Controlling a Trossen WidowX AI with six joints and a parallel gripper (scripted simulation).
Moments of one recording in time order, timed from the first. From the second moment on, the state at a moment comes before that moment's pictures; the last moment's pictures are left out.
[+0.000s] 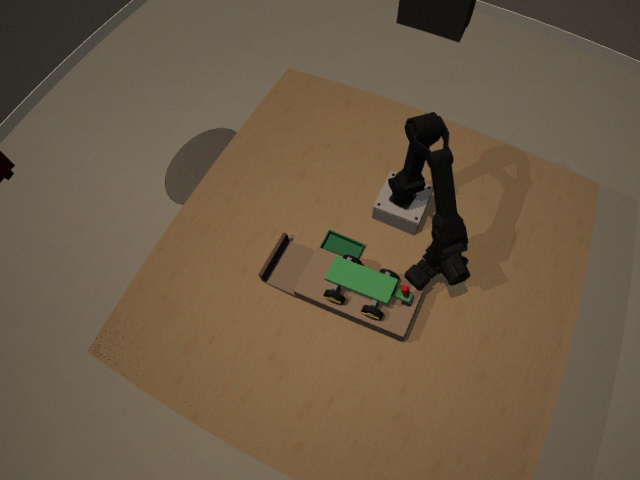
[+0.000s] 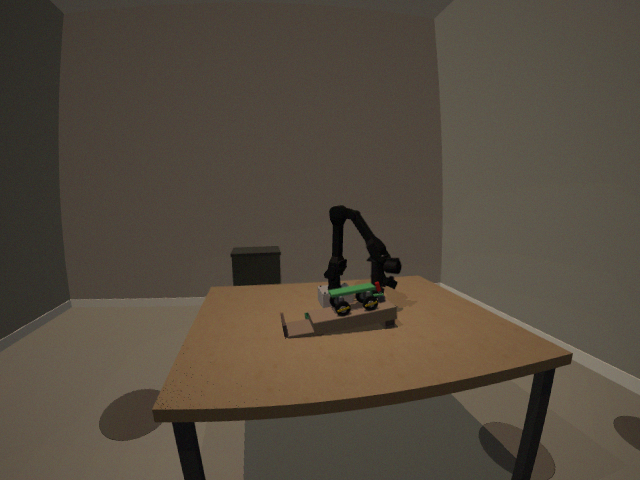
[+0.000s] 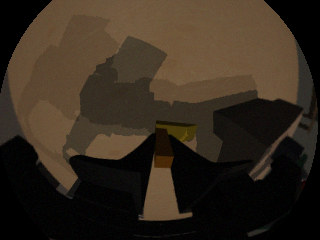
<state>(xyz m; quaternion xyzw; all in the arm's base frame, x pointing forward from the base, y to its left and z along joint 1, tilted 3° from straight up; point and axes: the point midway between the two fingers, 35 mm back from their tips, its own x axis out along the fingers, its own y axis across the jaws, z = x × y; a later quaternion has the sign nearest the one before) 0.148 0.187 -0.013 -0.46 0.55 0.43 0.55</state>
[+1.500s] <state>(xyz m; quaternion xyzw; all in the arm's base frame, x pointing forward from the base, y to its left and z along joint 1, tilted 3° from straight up) 0.139 0.187 0.117 -0.46 0.55 0.43 0.55</state>
